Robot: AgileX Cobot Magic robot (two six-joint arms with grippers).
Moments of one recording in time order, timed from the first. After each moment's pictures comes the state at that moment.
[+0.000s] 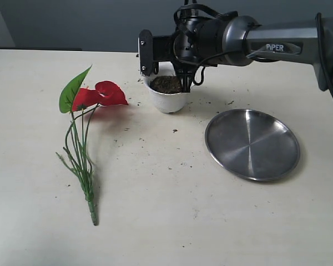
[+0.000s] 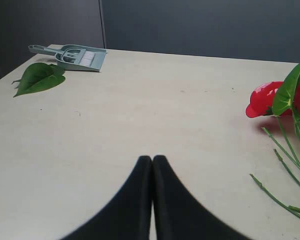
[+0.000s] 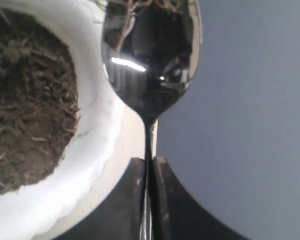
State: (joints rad) left arm 0.26 0.00 -0.01 0.07 0.34 -0.11; right arm 0.74 2.19 -1.64 -1.06 0.48 -0.21
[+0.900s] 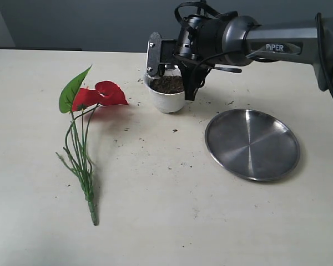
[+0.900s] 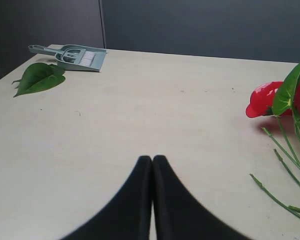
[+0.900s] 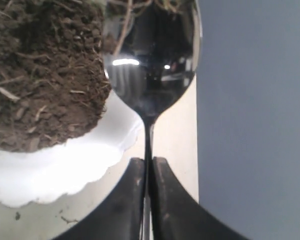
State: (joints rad) left arm 0.26 0.00 -0.01 0.07 0.34 -0.11; right arm 0.74 2.19 -1.64 -0.91 0.64 -0.20
